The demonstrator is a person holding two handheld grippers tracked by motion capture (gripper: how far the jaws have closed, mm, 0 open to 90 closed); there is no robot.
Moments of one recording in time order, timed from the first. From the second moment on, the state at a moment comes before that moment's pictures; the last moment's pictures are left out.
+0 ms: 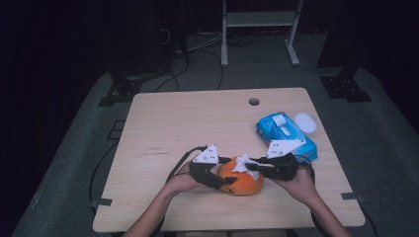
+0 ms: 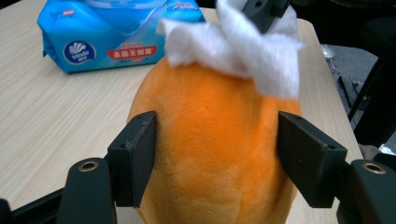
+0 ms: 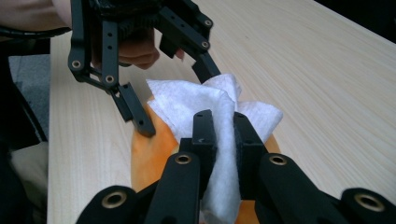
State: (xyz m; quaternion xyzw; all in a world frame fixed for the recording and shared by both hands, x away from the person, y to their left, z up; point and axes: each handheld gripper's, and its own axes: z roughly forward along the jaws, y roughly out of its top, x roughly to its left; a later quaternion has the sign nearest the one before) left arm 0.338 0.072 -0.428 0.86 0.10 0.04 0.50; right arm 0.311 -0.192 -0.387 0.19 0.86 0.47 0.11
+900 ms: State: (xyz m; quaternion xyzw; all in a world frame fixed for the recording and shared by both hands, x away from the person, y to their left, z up) left arm 0.332 0.073 -0.428 0.87 0.08 0.05 0.49; right arm 0.316 -0.209 -0.397 0.23 0.83 0.51 0.08
